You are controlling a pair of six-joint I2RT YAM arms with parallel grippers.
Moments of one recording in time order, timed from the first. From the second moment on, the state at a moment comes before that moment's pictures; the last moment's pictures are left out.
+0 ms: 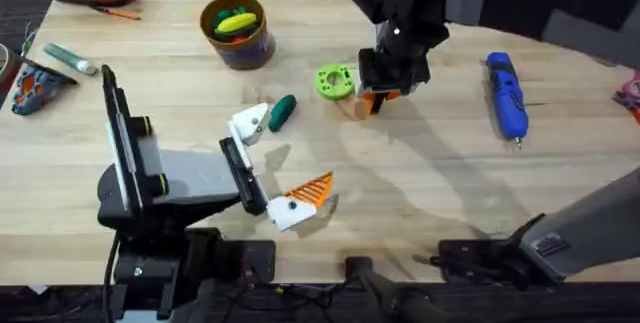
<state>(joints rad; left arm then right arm) 0.02 0.01 0.01 -0.12 1.13 0.10 0.59 1.81 1.42 -1.08 0.08 0.55</state>
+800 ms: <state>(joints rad) 0.02 0.01 0.01 -0.12 1.13 0.10 0.59 1.81 1.42 -1.08 0.09 0.55</state>
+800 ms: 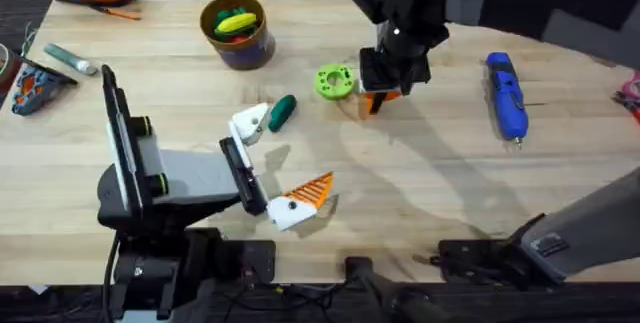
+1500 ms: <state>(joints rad) 0.02 0.01 0.01 -0.12 1.13 0.10 0.55 1.35 1.42 -1.11 0.02 0.48</state>
